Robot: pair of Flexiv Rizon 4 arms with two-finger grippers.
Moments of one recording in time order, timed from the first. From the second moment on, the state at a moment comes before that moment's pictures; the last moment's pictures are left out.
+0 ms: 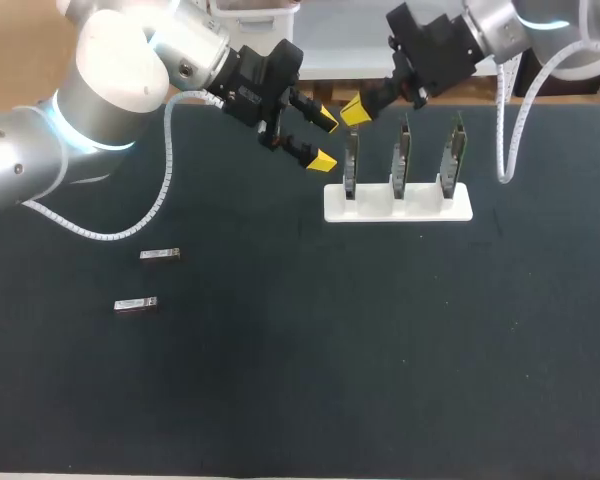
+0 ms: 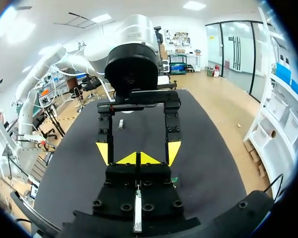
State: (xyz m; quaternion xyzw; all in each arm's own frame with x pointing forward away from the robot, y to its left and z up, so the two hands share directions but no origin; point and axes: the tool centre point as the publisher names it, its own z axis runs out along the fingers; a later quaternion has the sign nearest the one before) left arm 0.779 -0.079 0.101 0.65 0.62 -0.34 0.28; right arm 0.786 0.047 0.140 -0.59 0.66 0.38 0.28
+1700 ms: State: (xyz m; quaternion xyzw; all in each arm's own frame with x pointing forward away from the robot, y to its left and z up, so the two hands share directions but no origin) left arm 0.779 -0.079 0.101 0.65 0.62 -0.34 0.28; right arm 0.789 0.045 0.140 -0.59 0.65 0.38 0.28
